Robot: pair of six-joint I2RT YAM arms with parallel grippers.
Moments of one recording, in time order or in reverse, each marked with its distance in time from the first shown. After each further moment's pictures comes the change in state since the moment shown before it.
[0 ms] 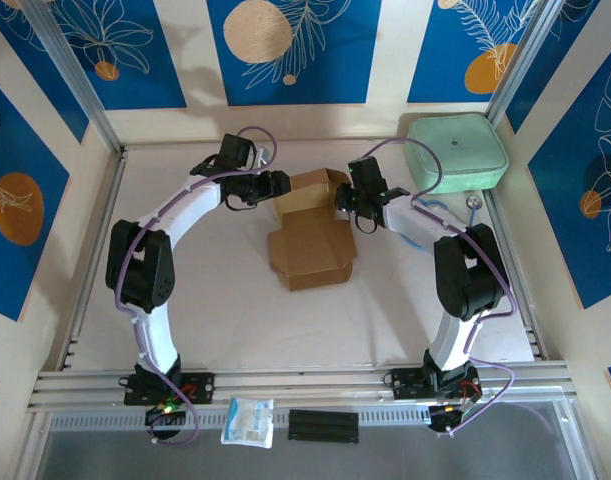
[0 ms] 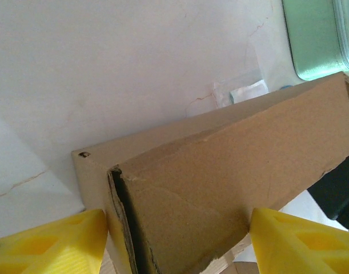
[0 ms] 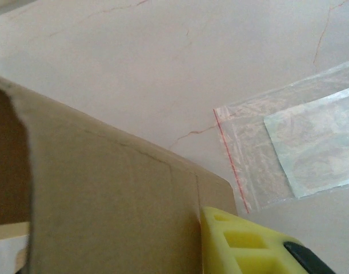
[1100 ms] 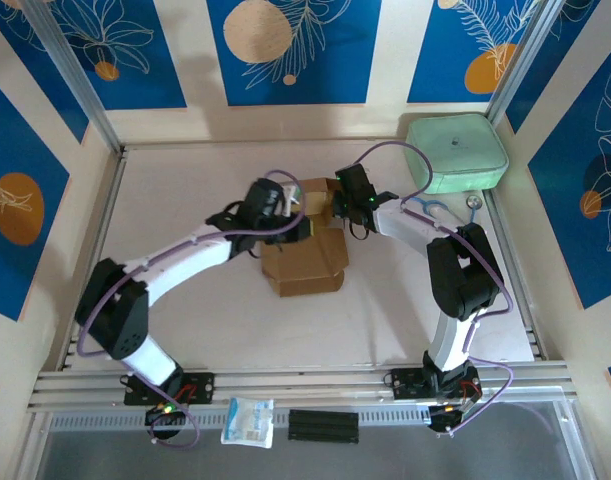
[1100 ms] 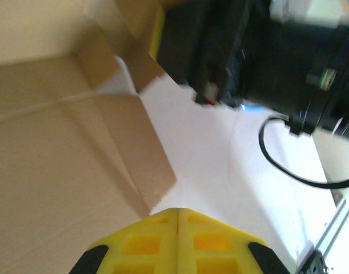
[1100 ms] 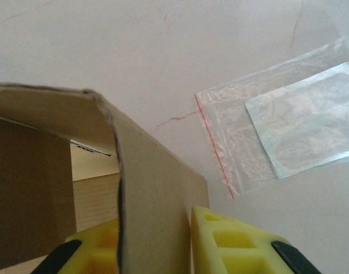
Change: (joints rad) left arm -0.317 -0.294 -0.410 0.279 -0.139 -0.109; right arm 0.064 0.018 -0.010 -0.032 0.161 -0.001
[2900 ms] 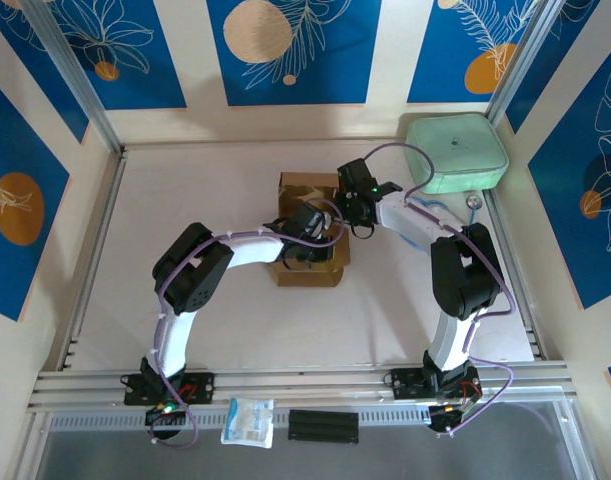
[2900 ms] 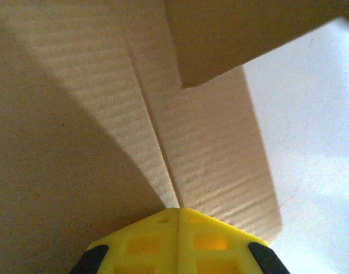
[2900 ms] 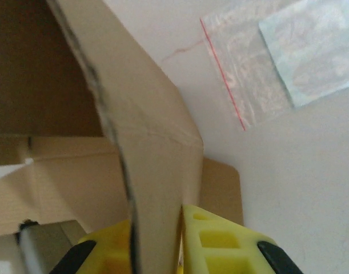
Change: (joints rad) left arm -0.061 0.463 0.136 0.125 -0.053 0.024; right arm -0.011 0.002 0.075 -0.238 -0.159 0.088
